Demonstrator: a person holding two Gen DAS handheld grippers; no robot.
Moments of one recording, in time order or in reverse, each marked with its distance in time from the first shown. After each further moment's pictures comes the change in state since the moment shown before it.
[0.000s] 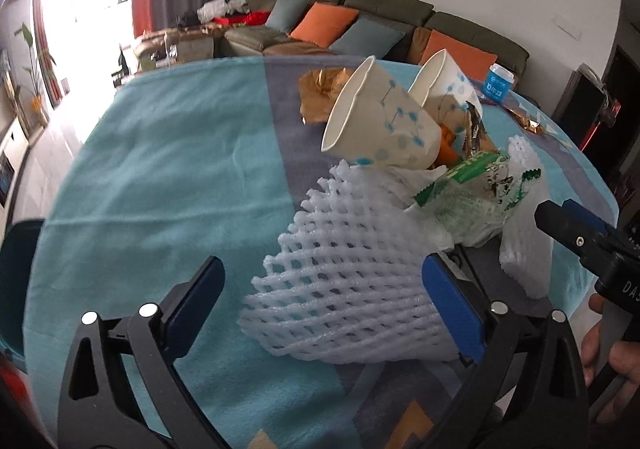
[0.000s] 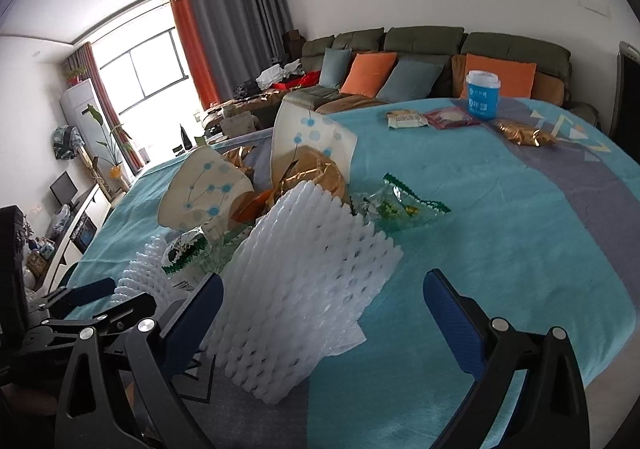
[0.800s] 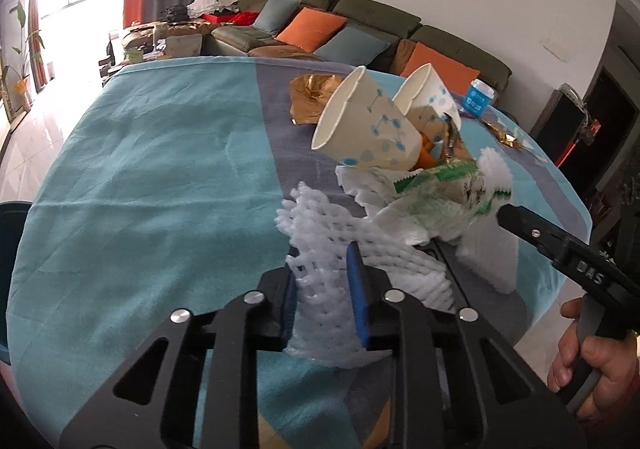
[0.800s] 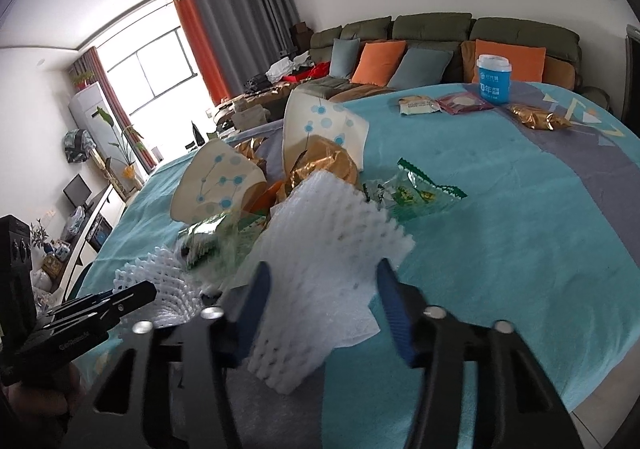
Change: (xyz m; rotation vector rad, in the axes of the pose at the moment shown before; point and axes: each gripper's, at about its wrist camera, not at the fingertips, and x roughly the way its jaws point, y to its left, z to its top) left arm -0.018 0.008 -0.011 -0.044 -0.028 -0.105; right arm 0.002 0.000 -0.001 0.025 0.040 0.061
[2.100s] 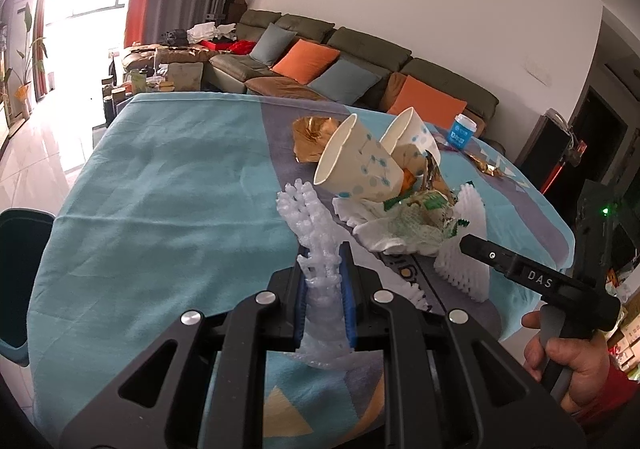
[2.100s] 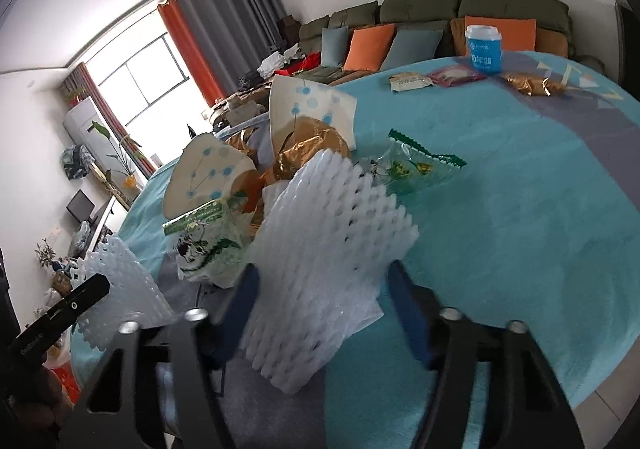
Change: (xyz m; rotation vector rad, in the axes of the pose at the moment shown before) left arm -0.049 0.009 -0.007 -0.012 -0.127 -0.027; right arm 0.010 -0.012 -0.007 0.092 0.020 0.018
